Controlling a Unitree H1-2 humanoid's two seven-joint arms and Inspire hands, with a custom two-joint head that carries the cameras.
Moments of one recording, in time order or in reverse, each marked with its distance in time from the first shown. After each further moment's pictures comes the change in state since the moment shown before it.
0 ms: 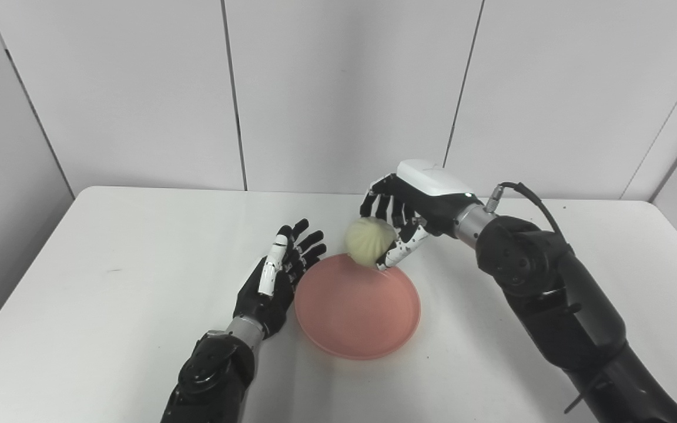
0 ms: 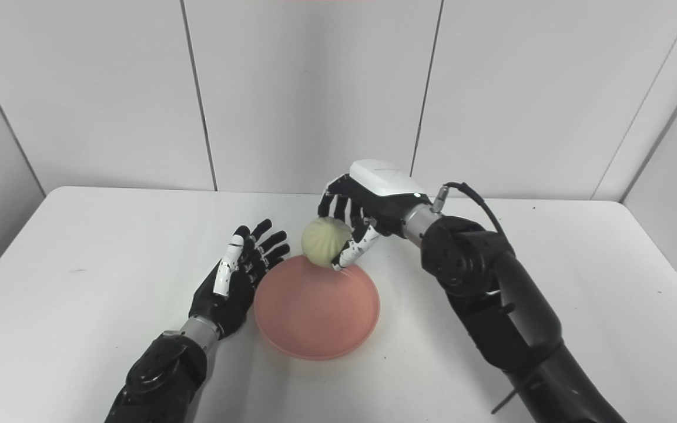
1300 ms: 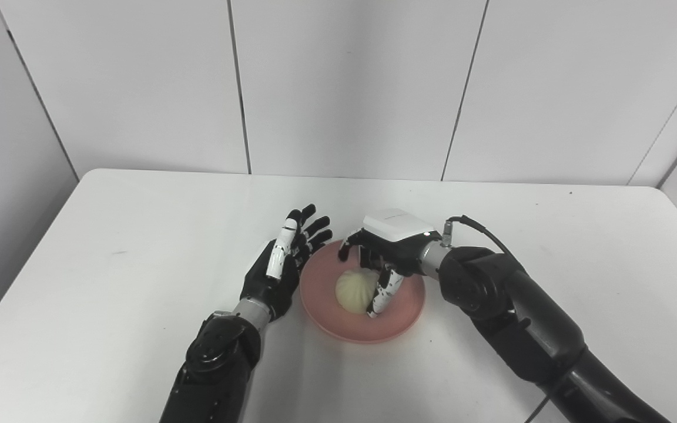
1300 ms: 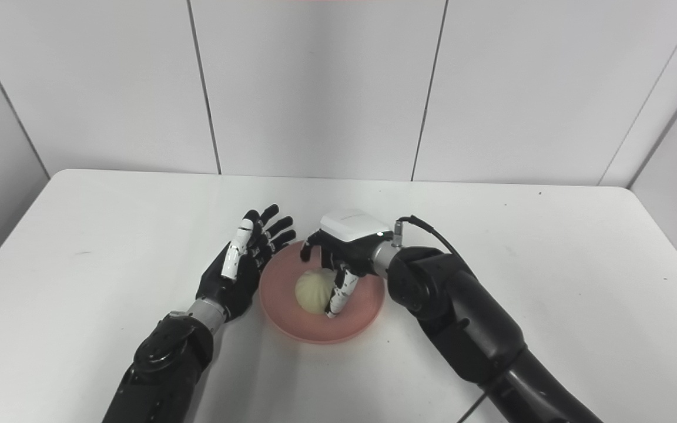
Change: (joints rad) left arm 0.002 -0.001 -0.007 -0.023 0.021 0.032 0.008; right arm 0.039 0.045 0.166 0.117 -0.124 -0.048 0.054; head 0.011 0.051
